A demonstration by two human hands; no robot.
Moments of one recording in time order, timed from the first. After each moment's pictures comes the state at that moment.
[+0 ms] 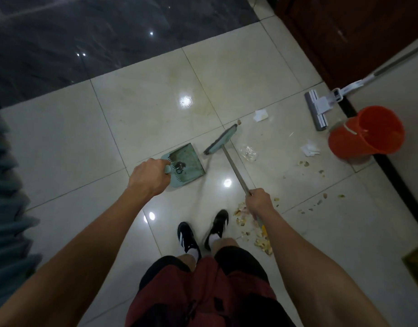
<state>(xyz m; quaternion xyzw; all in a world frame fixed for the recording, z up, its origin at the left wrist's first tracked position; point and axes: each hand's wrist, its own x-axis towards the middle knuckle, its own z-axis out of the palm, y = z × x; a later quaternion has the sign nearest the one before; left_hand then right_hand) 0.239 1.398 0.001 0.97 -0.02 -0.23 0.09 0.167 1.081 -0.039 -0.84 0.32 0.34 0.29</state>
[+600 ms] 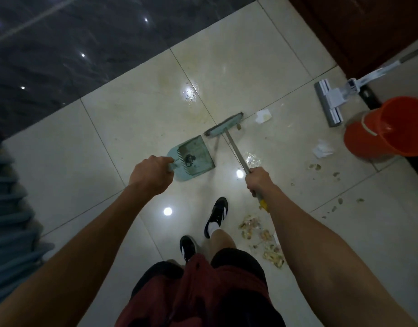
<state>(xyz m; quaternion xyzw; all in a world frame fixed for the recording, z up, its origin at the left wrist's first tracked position) 0.438 1.296 -0.011 0.97 -0.04 -0.25 0.05 0.396 0.990 -0.078 -0.78 0.35 0.36 0.38</state>
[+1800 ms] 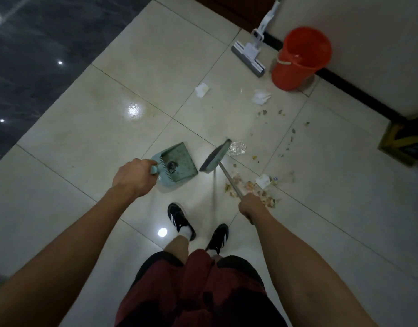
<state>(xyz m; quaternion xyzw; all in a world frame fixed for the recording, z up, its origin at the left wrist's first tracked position) 0.290 1.310 -0.005 0.93 -0.26 -0.24 0.00 0.058 1.063 -0.061 -0.71 0.51 0.38 0.29</state>
